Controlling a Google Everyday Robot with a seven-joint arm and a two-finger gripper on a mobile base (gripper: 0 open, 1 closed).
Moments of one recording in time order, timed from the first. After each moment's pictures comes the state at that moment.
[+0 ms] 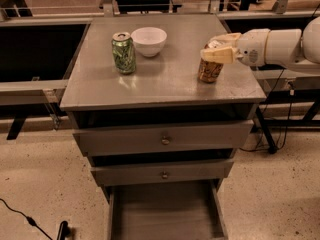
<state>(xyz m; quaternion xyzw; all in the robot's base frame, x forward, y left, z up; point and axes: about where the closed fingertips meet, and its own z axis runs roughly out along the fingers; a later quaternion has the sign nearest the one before) 0.703 -0.160 0.924 -0.41 0.68 0.25 0.55</state>
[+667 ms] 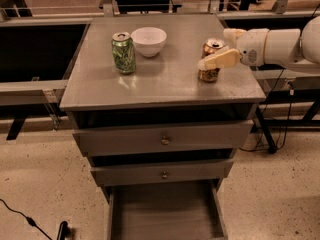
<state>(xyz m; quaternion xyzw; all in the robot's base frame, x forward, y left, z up) 0.703 -0.160 0.925 -0.41 0.68 0.25 0.55</state>
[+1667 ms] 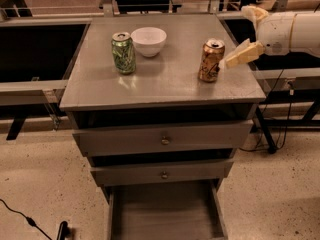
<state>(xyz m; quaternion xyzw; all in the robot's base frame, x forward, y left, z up) 0.683 -0.196 0.968 -0.52 0.61 0.15 0.58</state>
